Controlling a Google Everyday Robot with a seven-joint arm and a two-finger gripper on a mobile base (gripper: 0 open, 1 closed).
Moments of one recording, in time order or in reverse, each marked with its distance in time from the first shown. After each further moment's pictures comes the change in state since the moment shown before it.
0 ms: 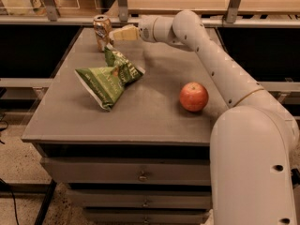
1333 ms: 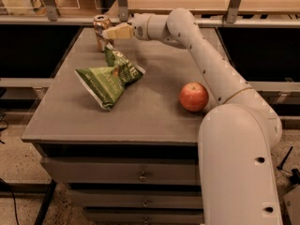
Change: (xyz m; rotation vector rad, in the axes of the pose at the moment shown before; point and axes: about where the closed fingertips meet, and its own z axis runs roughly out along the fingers) arm -0.007 0.012 0.022 -0.060 -0.017 -0.006
